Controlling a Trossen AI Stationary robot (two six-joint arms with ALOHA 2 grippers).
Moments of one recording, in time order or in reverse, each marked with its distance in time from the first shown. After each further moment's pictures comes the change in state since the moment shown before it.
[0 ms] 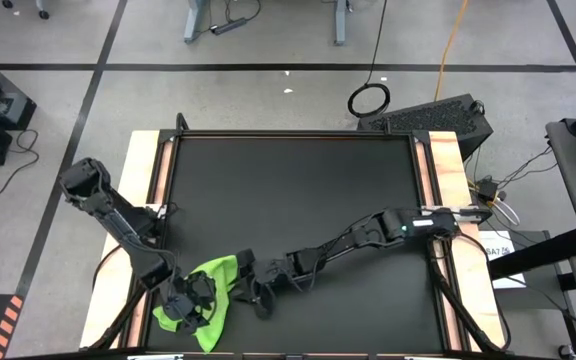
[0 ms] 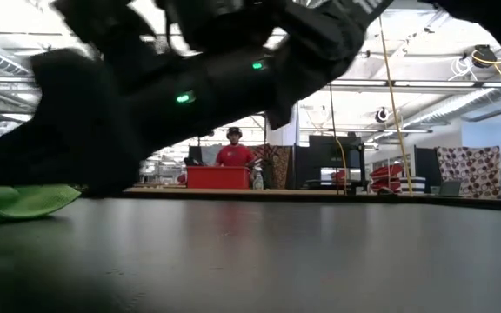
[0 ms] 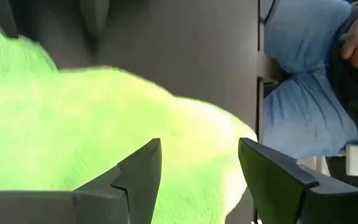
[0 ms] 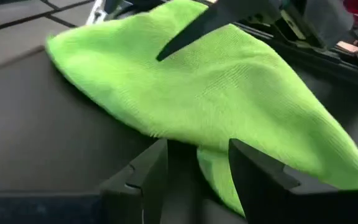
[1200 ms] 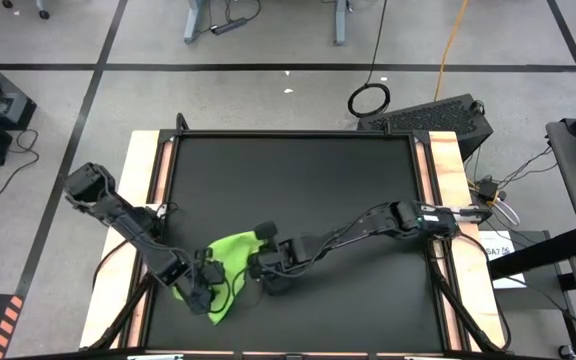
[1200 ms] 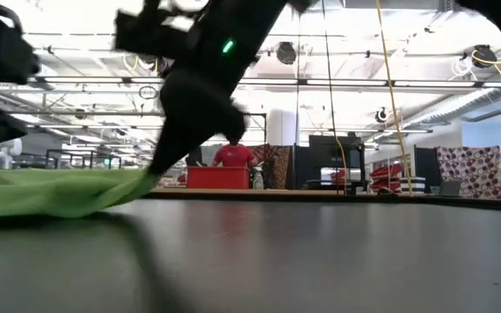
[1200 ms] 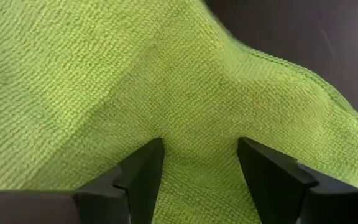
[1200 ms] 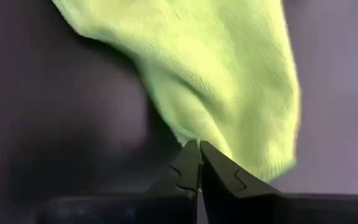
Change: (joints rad) left arm 0.129 0.071 -0.001 -0.231 -0.168 0.217; right arm -0.019 -0.164 0.232 -1.077 0.372 0.024
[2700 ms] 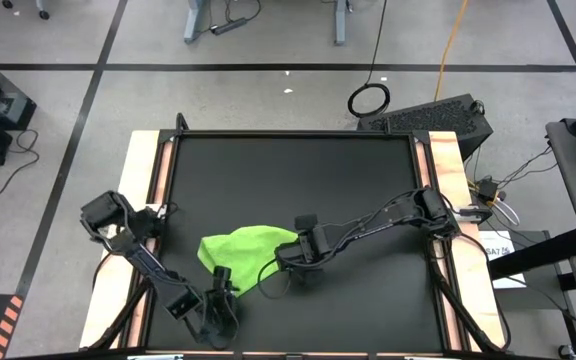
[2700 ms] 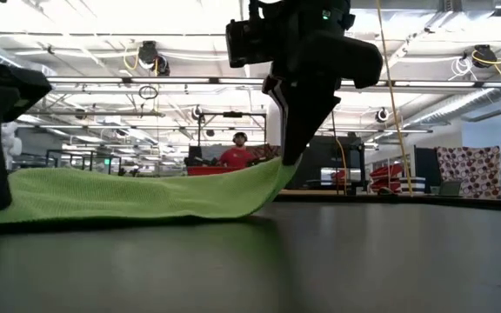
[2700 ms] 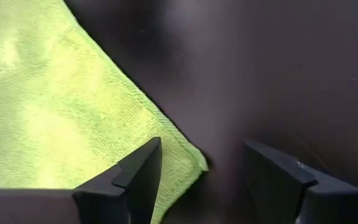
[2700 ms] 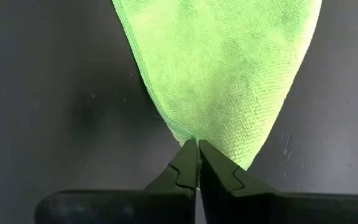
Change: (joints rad) left arm -0.097 0.326 0.257 0.026 -0.325 0.278; right arm 0.001 -0.229 -0.230 -0.336 -0.128 0.322
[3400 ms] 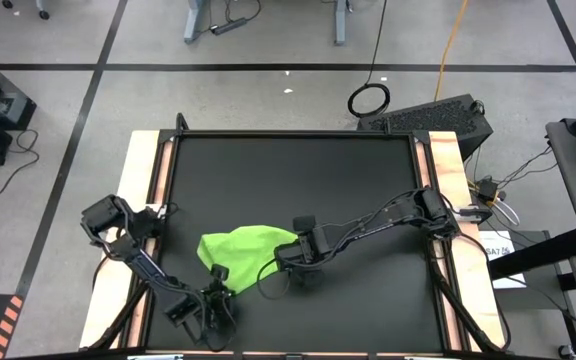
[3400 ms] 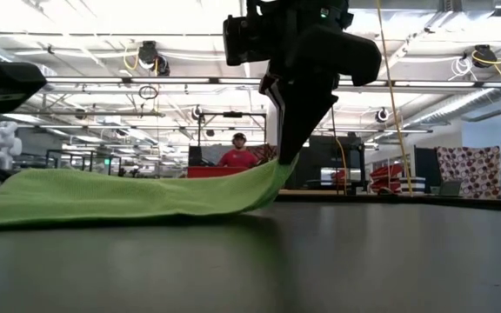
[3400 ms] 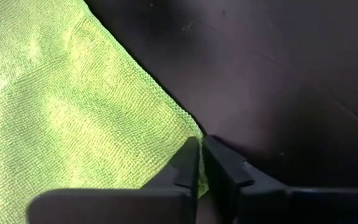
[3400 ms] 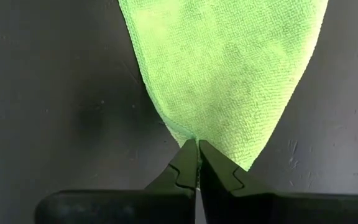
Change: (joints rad) left arm -0.036 0.027 0.037 -0.172 -0.020 0.009; right arm 0.000 0.000 0.000 0.022 -0.018 -0.012
